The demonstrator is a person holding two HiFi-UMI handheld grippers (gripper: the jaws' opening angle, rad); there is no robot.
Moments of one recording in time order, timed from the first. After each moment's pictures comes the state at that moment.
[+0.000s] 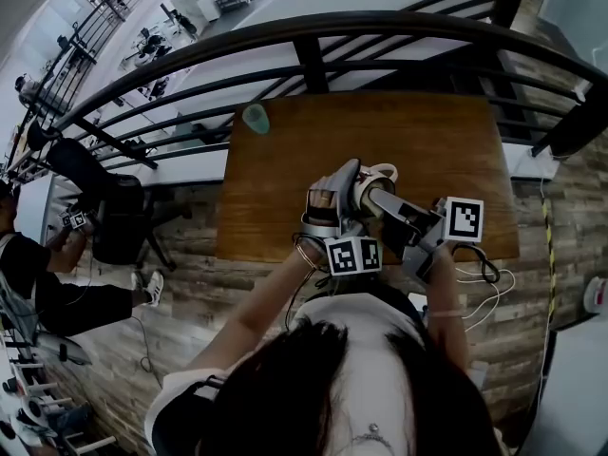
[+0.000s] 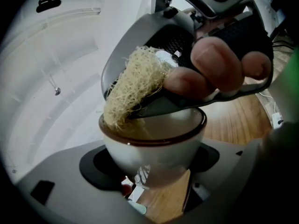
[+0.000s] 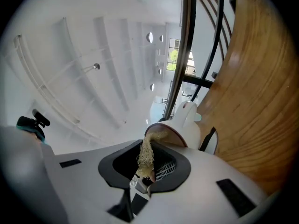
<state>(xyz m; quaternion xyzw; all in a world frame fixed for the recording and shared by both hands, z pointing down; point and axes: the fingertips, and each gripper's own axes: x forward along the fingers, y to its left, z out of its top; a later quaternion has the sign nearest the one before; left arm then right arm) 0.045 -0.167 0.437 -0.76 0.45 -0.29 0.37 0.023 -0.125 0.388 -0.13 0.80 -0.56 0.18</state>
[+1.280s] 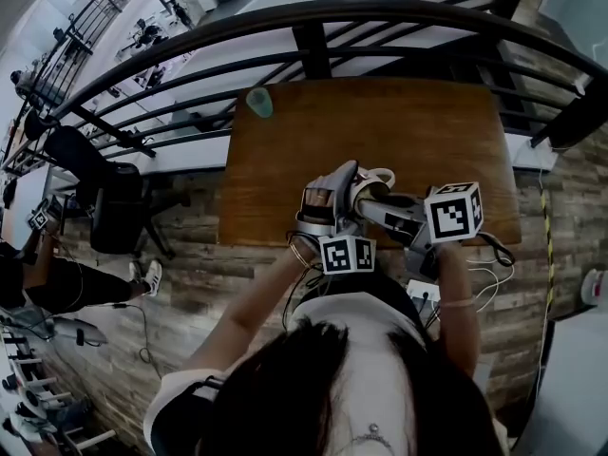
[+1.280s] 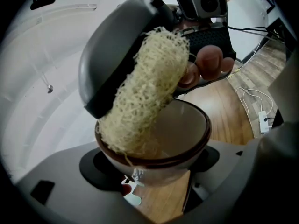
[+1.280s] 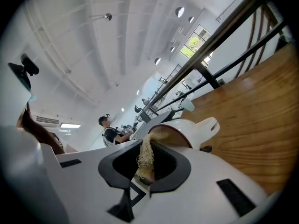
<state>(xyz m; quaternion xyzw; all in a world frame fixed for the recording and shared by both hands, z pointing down) 0.023 -0.124 0.461 -0.77 0.41 -0.33 0.36 -0.015 -0.071 0.408 -0.14 0.88 -0.45 -0.05</state>
